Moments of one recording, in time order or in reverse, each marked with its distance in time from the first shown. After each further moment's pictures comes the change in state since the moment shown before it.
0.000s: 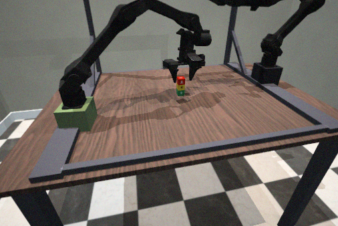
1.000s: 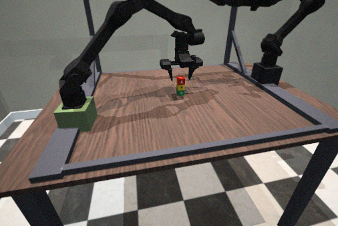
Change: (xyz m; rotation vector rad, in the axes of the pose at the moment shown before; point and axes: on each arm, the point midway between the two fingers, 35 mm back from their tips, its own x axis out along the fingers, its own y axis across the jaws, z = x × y) left arm 0.000 0.000 0.000 0.000 0.000 0.000; right arm 0.009 0.010 -0.035 0.318 0.028 0.091
